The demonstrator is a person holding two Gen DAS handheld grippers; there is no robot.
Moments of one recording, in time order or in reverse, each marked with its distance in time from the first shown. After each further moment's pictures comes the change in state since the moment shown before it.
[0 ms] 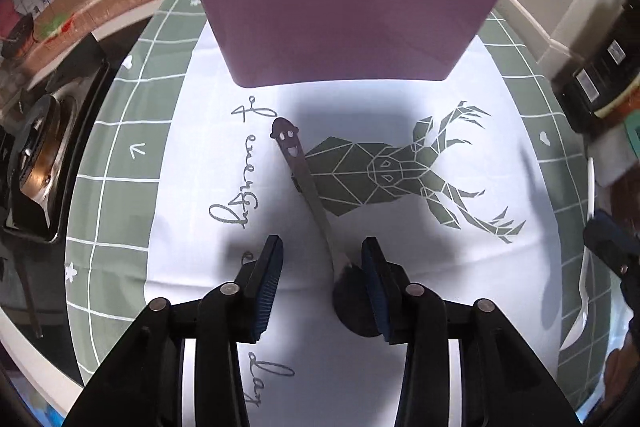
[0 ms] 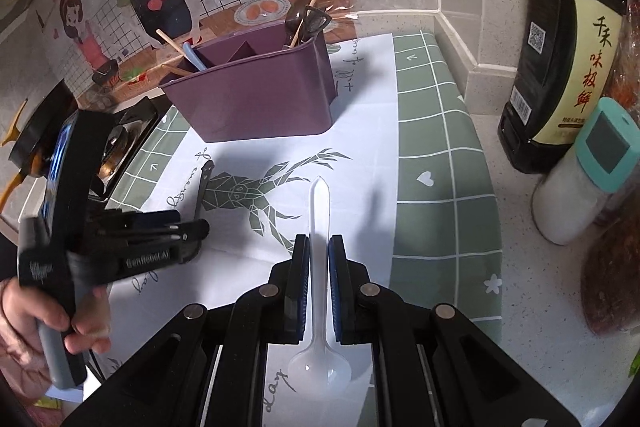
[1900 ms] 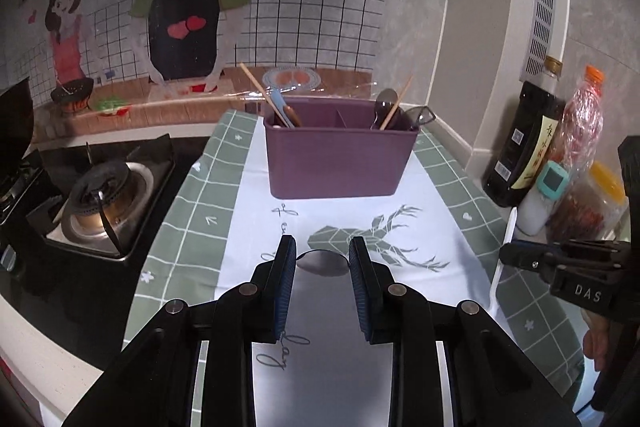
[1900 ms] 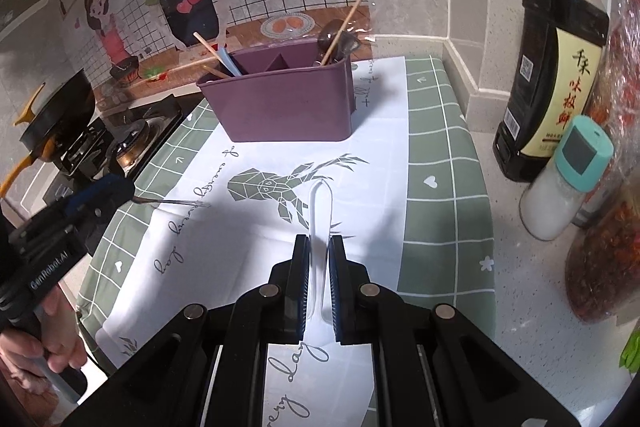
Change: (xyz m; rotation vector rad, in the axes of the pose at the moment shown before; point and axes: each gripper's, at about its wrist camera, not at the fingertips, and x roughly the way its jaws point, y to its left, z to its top) left arm -0.135 0.026 -0.067 -0.021 -0.534 -0.070; right arm -0.039 0.024 -0.017 -0.076 -0.064 -0.010
